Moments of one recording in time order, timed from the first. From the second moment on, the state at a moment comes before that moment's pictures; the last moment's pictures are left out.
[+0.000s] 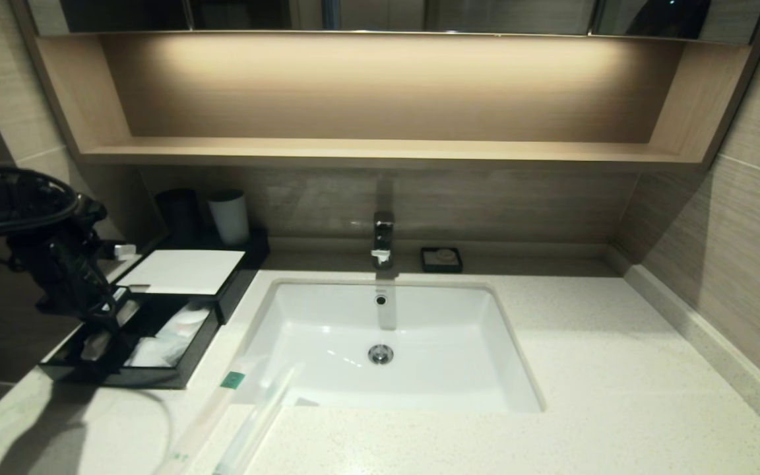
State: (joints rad) left arm 0.28 2.25 -1.93 0.99 0.00 0.33; right arm 0.00 0.00 0.00 0.00 0.00 0.00
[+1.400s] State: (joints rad) left arm 0.28 2.21 -1.93 0.99 -0.01 0.33; right arm 0.00 0.00 0.00 0.00 0.00 0.00
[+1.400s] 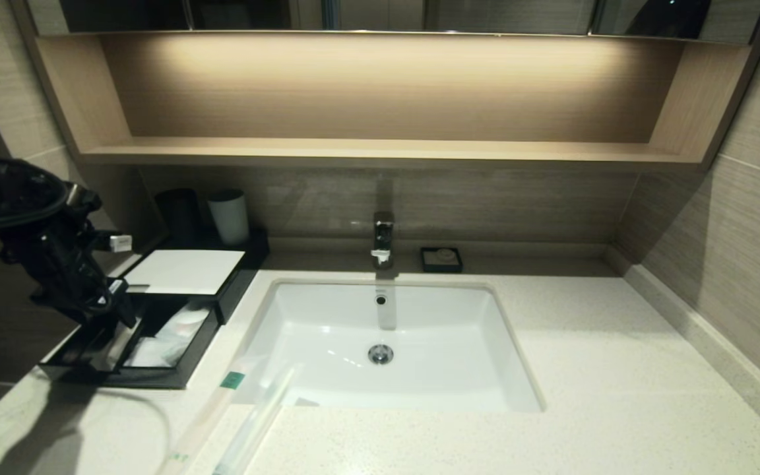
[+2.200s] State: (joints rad) left arm 0.16 1.90 -1.92 1.31 -0.25 0.32; right arm 0.00 0.00 0.00 0.00 0.00 0.00
